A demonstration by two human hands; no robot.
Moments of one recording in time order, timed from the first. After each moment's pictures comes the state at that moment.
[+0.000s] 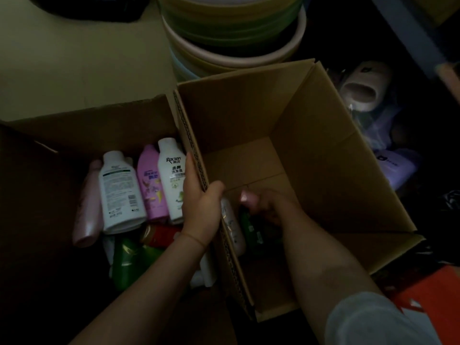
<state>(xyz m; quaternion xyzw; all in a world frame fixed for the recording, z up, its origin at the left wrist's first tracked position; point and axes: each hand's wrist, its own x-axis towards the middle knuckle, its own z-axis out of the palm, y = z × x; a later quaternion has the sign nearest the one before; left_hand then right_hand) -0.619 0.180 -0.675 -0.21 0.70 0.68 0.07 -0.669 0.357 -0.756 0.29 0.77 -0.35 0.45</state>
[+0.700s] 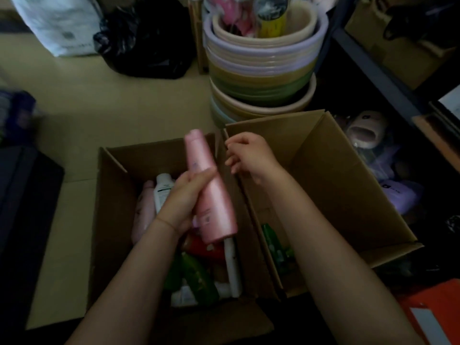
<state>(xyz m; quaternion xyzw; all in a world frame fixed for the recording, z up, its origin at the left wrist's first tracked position) -0.618 0.073 -0.580 -0.22 0.57 0.77 0.15 -0.698 0.215 -0.558 0.09 0.78 -0.60 0.15</state>
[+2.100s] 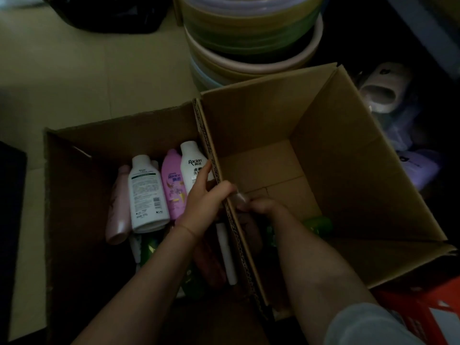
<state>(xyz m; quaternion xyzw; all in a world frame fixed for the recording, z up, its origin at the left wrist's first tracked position) -0.628 0.130 -0.667 -0.15 0.69 0.69 0.17 -0.669 0.308 -0.792 0.25 0.69 -0.43 0.52</state>
